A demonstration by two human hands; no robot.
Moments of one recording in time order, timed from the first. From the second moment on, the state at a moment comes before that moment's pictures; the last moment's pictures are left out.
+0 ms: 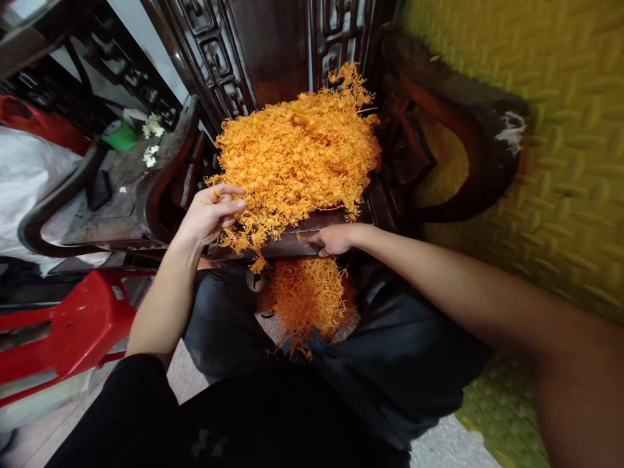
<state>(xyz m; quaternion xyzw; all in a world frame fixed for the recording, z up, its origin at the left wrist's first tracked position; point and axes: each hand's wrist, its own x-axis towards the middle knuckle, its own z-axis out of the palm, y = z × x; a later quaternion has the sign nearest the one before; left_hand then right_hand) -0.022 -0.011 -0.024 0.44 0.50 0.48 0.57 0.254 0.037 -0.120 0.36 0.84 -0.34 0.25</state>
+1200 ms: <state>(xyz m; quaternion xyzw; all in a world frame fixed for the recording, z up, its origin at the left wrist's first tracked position) -0.004 -0.021 -0.010 0.43 0.52 0.49 0.55 0.257 0.056 -0.028 0.44 0.44 -0.51 -0.59</state>
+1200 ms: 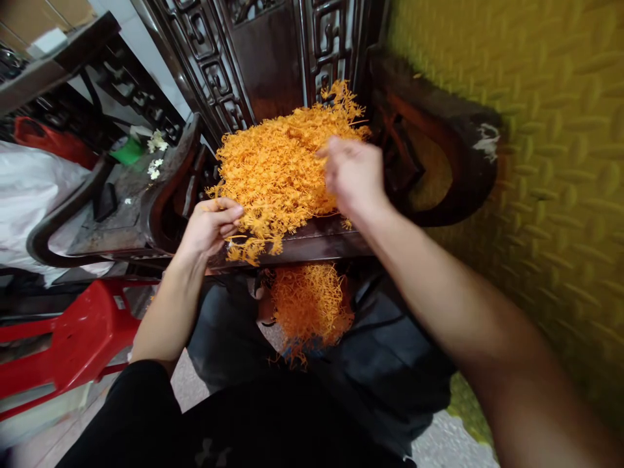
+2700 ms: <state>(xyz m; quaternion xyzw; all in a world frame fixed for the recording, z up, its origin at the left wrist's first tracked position) -0.026 -0.020 0.015 0.37 0.49 0.63 0.47 0.263 0.055 -0.042 0.42 0.51 -0.56 -0.51</state>
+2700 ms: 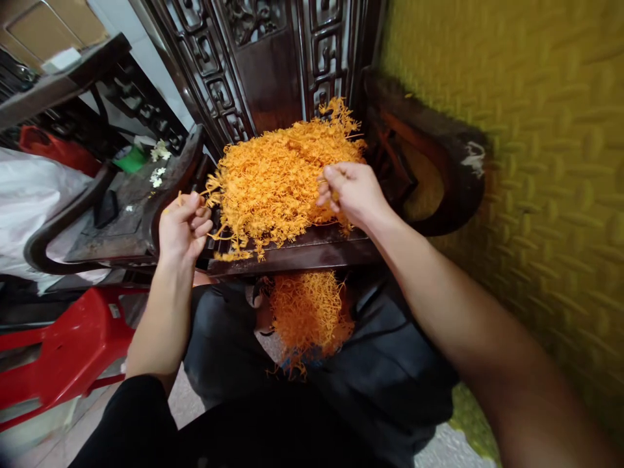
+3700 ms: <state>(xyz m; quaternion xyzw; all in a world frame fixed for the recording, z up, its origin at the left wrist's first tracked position) -0.036 -0.021 0.015 0.47 0.56 0.62 0.27 0.253 0.037 -0.029 0.33 0.78 -0.49 -0.20</state>
